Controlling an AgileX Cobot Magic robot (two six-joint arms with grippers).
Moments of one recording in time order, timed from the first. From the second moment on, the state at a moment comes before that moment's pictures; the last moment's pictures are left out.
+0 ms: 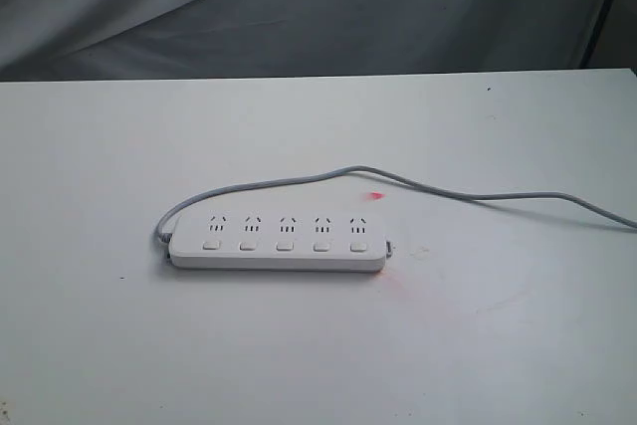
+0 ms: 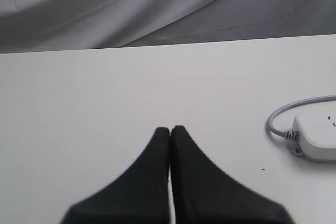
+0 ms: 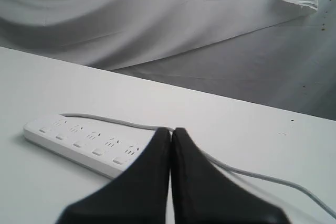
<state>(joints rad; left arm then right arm) -0.07 0.12 0.00 -0.06 0.22 0.12 0.31 0.05 0.00 -0.03 0.10 -0.02</state>
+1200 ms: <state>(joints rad) -0.07 0.26 -0.17 -0.06 0.36 0.12 0.31 0.05 0.00 -0.03 0.10 -0.02</state>
